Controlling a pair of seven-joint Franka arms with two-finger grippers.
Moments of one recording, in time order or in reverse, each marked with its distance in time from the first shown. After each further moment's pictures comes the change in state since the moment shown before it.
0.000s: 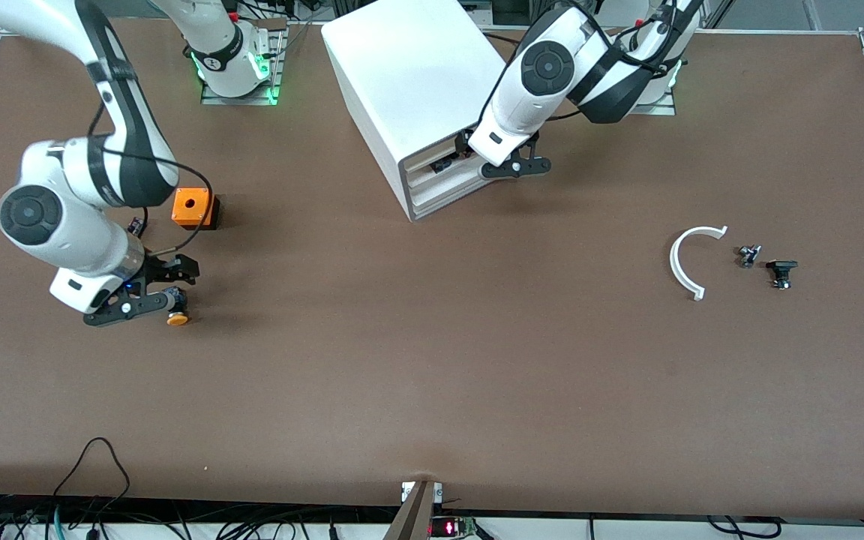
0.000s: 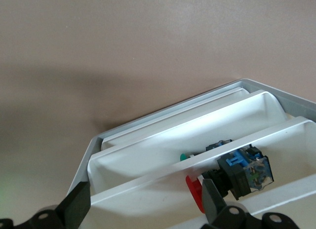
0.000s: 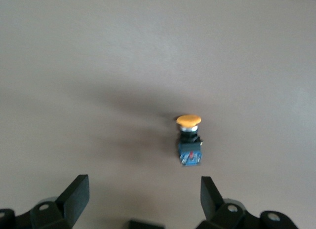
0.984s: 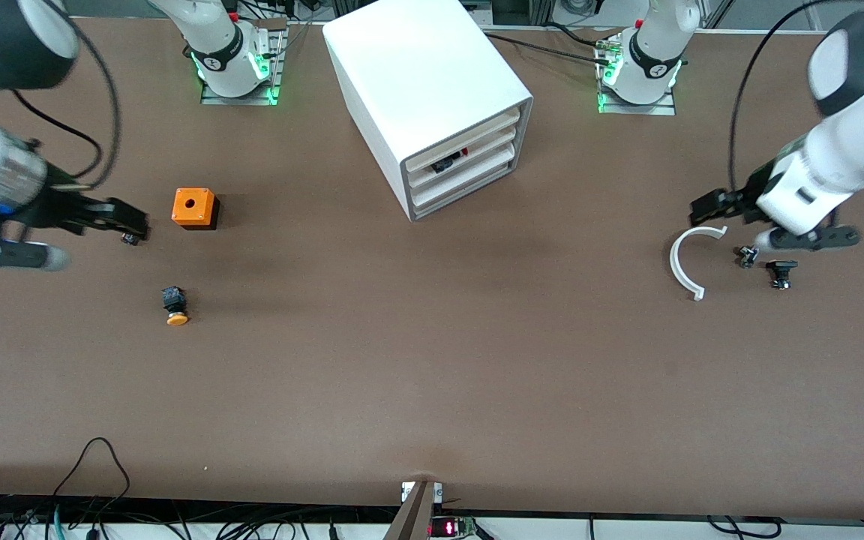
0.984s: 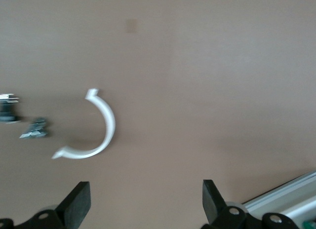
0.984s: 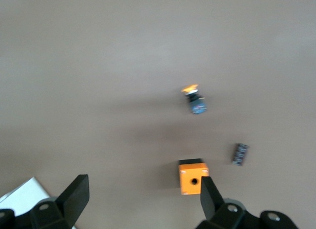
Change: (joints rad) left arm 0.078 -0.135 0.650 0.325 0.162 -0.407 0.712; right arm 0.032 -0.101 -0.042 0.412 0.089 -0.490 0.331
